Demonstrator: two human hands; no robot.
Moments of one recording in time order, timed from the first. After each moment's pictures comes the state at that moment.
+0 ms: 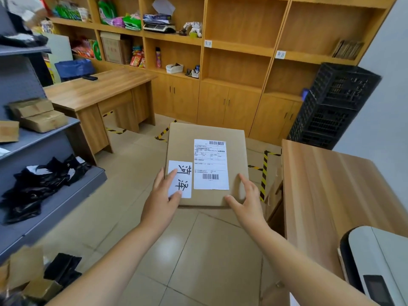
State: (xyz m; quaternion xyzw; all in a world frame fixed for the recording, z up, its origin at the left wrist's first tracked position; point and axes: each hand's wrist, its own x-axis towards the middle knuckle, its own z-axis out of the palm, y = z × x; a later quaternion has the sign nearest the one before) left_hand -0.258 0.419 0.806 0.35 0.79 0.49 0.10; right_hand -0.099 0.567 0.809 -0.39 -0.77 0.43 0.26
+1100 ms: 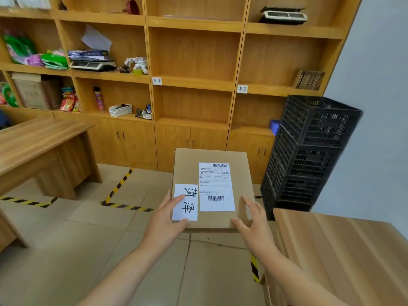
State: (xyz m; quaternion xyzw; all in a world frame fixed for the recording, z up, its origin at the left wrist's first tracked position) left_hand -0.546 0.967 0.819 0.46 0.71 0.50 0.20; right_hand -0.337 1.080 0.817 -0.47 -0.74 0.36 0.31
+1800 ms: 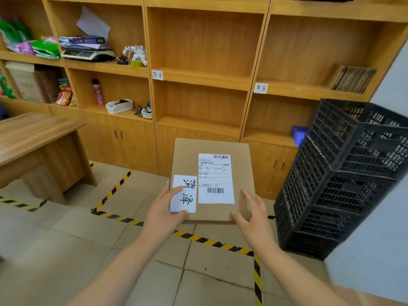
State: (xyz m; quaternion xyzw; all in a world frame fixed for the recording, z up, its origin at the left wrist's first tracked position) left_hand -0.643 1.270 0.830 0.40 0.75 0.51 0.17; right_hand -0.450 1.401 0.816 -0.42 -0.77 0.38 0.30
